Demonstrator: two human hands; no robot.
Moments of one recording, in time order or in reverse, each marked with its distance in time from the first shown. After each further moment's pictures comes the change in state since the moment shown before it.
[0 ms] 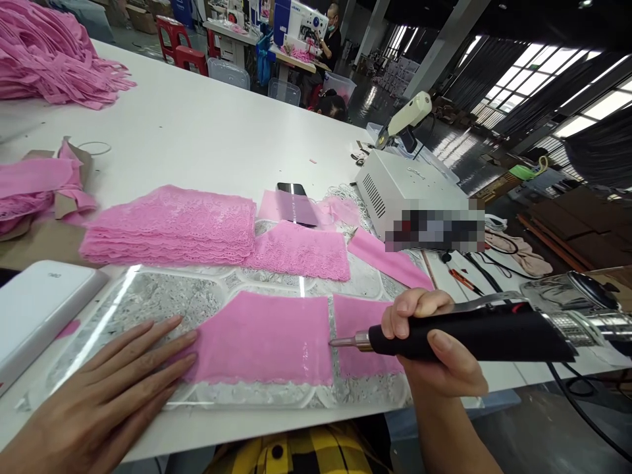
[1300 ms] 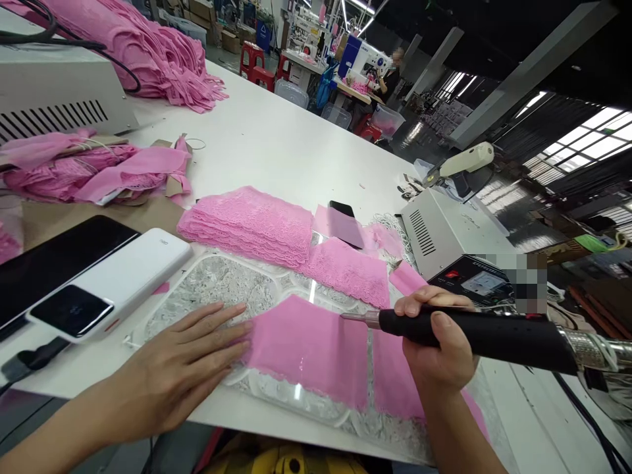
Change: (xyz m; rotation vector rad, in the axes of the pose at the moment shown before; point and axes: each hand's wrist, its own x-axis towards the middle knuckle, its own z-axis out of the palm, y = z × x) left_hand 0.001 0.000 -0.007 0.028 0.046 0.169; right_hand 0.034 0.036 0.046 -0.119 0.008 -0.107
